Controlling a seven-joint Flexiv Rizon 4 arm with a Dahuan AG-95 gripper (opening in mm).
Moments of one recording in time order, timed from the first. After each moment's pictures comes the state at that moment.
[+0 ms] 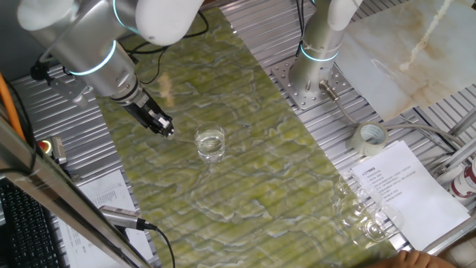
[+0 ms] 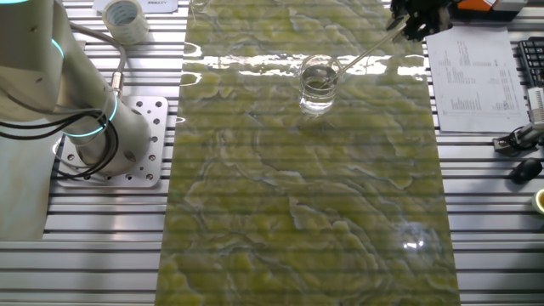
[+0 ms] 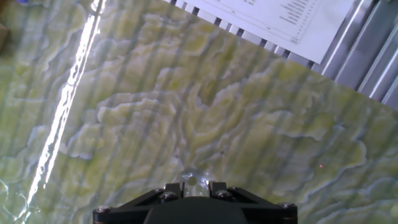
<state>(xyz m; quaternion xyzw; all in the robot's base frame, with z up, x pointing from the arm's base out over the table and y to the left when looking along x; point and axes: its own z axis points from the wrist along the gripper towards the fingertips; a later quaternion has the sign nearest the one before) 0.585 0.118 0.232 0.22 -0.97 -0.07 0.11</state>
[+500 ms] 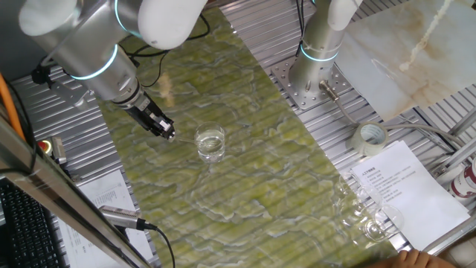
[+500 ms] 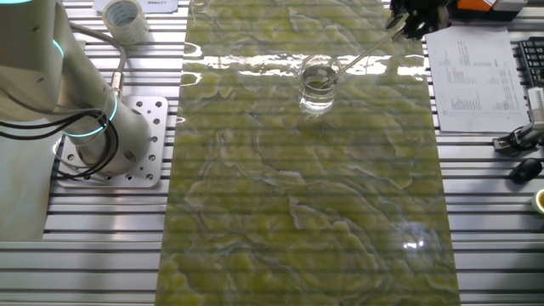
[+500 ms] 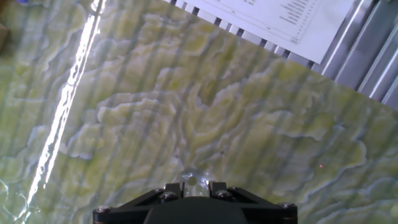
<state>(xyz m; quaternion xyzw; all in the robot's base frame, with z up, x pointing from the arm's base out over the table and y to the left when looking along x) 0.587 0.122 0.229 0.22 -0.97 -0.07 0.11</state>
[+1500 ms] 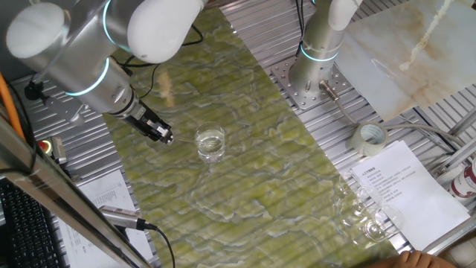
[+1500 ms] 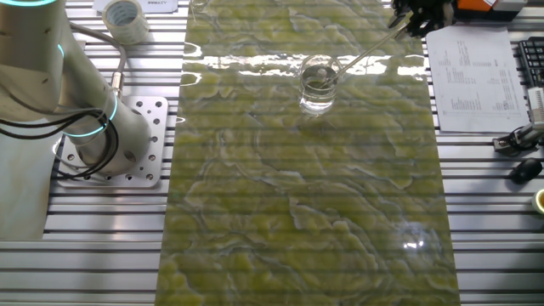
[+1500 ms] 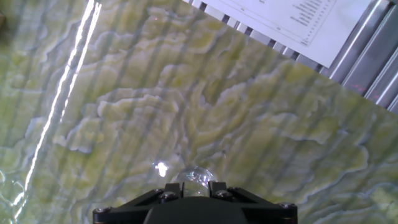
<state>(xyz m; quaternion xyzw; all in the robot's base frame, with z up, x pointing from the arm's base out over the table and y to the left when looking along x) 0.593 0.126 0.227 0.24 -0.96 -0.06 0.14</state>
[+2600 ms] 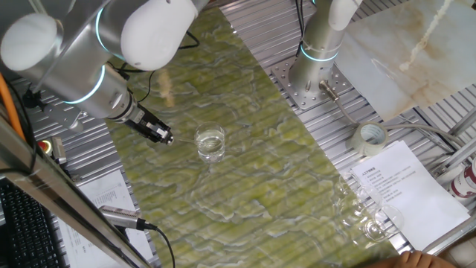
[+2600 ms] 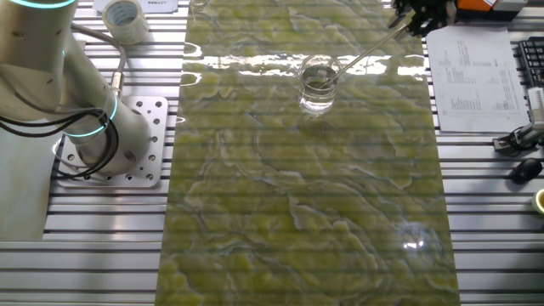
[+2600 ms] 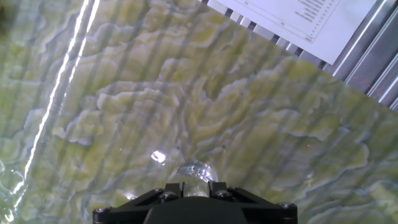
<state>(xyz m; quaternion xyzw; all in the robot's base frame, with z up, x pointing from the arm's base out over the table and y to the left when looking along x) 0.592 0.127 0.225 0.25 -0.95 -0.05 0.16</state>
